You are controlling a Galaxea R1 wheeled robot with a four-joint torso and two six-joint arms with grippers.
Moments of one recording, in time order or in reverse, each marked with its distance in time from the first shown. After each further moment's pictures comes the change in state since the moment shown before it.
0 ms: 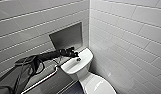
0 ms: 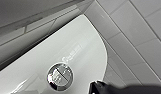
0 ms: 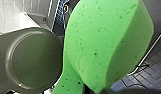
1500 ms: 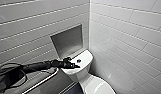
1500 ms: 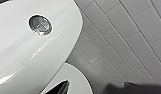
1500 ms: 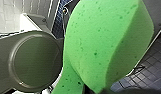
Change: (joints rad) left arm 0.123 -0.297 0.531 0.035 -0.061 0.000; right arm -0.007 -0.033 0.023 0.000 -0.003 0.000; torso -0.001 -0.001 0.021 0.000
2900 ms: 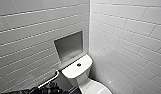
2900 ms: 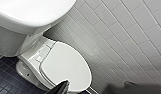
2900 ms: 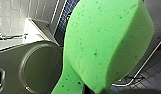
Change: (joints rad) left arm 0.358 -0.380 0.444 0.271 -0.214 0.000; right arm -0.007 -0.027 0.029 -0.001 -0.003 0.000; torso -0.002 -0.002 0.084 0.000
